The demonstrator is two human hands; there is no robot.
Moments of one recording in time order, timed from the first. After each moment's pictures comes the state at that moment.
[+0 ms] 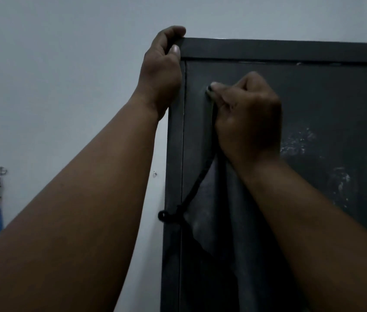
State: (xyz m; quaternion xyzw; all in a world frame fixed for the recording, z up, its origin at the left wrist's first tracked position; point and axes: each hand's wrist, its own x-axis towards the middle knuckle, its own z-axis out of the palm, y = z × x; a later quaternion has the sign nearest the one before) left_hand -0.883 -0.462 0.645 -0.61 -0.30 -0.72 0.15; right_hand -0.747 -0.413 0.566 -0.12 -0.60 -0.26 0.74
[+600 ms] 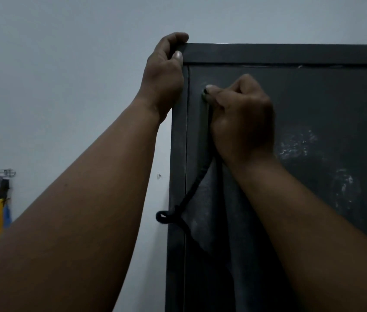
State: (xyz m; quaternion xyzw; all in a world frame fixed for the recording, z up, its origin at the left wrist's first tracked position) left_hand -0.881 -0.468 0.645 -0.60 -0.31 -0.72 0.14; right_hand -0.755 -0.417 0.569 -0.11 -0.61 -0.25 0.75
